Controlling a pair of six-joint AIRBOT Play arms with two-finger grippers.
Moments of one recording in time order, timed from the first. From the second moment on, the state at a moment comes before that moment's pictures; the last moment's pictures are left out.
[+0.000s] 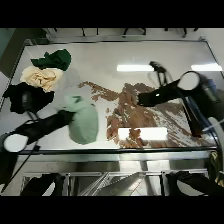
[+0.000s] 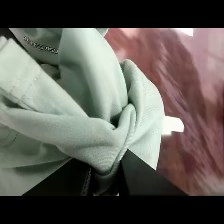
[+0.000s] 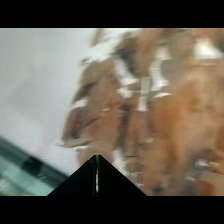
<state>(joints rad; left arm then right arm) -0.29 -0.66 0.63 1.03 -0.73 -1.82 0.20 -1.21 1.30 -1.09 1.29 1.50</state>
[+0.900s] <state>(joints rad) -0.38 -1.29 1.04 1.10 -1.13 -1.56 -0.18 -1.08 1.14 -1.19 1.37 1.49</state>
